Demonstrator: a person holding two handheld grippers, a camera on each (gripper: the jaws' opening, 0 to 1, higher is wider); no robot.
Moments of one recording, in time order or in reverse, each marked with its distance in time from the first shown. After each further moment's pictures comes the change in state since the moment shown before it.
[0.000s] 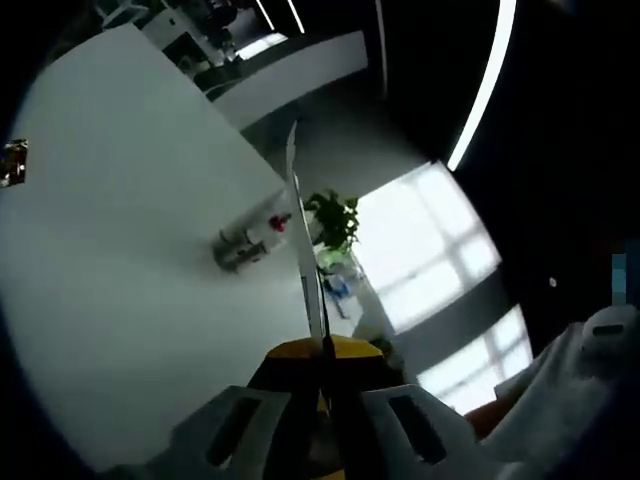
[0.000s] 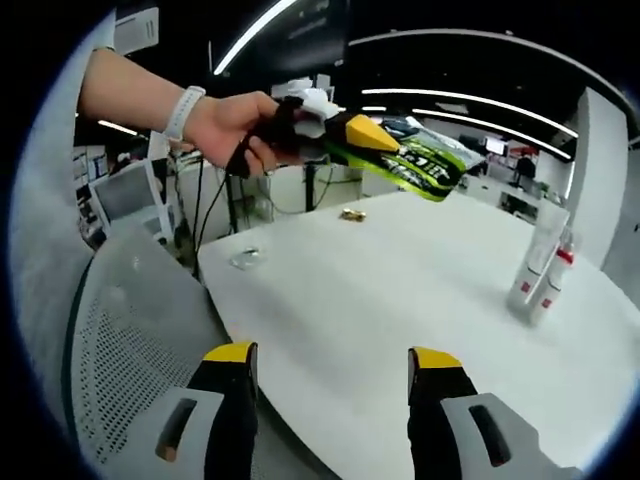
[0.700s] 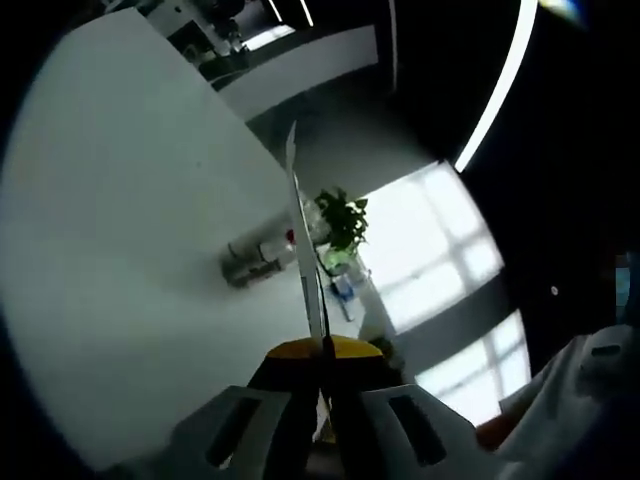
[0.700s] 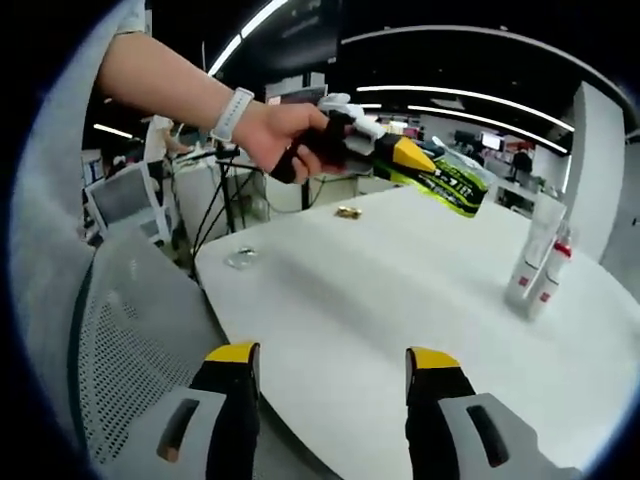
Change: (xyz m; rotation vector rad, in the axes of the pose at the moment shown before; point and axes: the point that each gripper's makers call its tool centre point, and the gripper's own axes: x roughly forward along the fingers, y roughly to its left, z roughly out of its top) left arm 0.041 0.037 0.033 -0.033 0.037 0.004; right arm 0.000 -0.004 -0.002 0.019 0.010 -0.010
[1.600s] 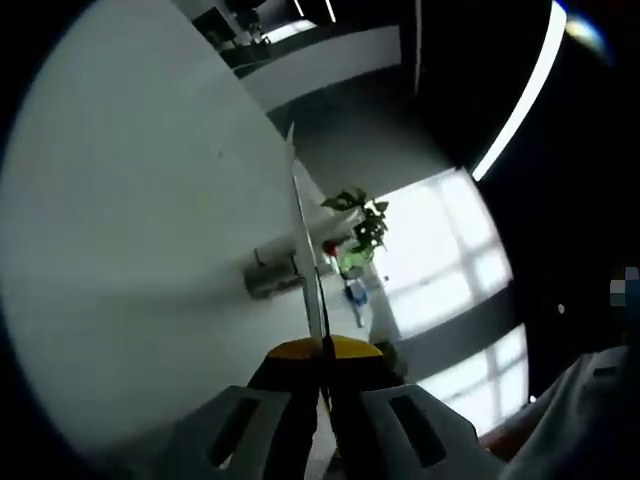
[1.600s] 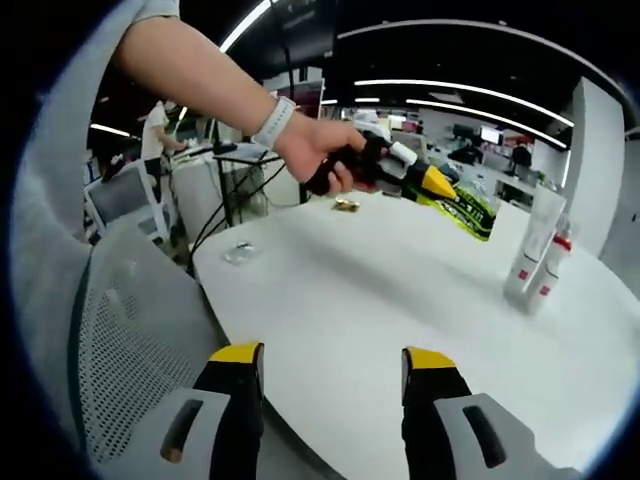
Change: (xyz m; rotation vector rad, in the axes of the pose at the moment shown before) left arm 0.041 0.051 0.016 -0.070 0.019 0.044; right arm 0.001 -0.002 -0.005 0.009 0.026 -0.004
